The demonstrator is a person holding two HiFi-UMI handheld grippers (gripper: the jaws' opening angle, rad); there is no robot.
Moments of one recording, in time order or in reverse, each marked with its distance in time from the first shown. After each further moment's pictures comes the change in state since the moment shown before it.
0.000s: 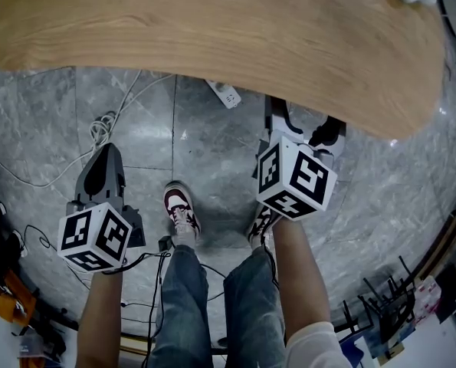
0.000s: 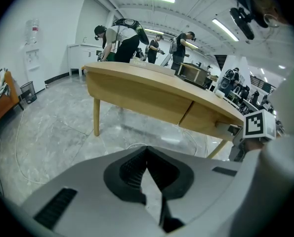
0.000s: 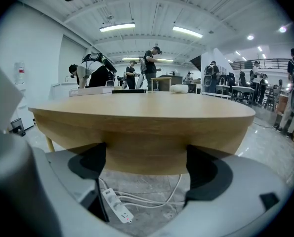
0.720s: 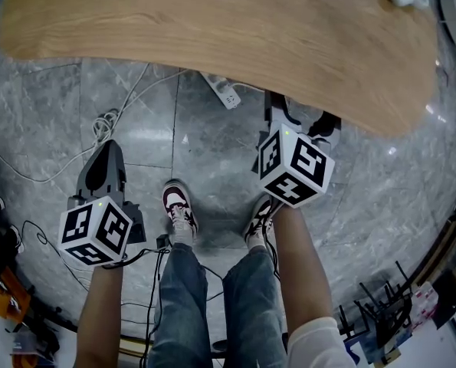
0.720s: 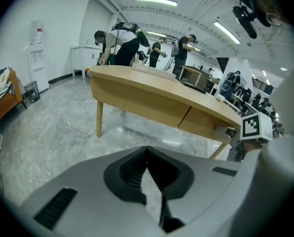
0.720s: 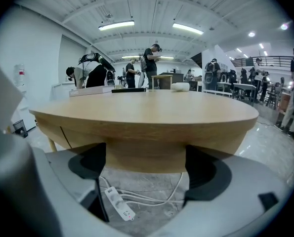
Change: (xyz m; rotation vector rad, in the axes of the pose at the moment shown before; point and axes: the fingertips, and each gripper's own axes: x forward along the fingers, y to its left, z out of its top) left arm -0.014 -0.001 0.004 -0.026 -0.030 0.015; right arm 0.005 -0.001 0.001 0.009 0.027 0.016
